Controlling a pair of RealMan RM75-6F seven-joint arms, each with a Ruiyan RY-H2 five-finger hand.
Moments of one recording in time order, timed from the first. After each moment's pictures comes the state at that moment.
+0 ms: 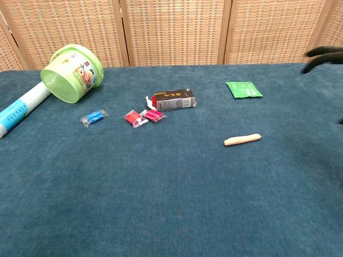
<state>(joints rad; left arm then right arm) -0.12 -1.17 -0.07 -1.56 1.46 1.45 0.07 0.48 -1.21 0.21 -1.54 -1.47 0.98 -0.02</state>
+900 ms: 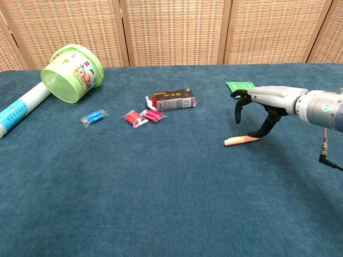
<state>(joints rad) -0.15 -1.22 -0.08 -1.52 1.43 1.42 0.10 0.77 -1.61 0.22 -1.13 -1.23 0.72 -0.07</state>
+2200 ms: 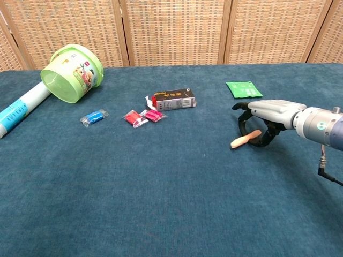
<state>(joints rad) -0.15 -1.22 -0.07 -1.52 1.42 1.41 0.10 0.76 -1.71 0.16 -0.98 -1.27 0.76 0.00</state>
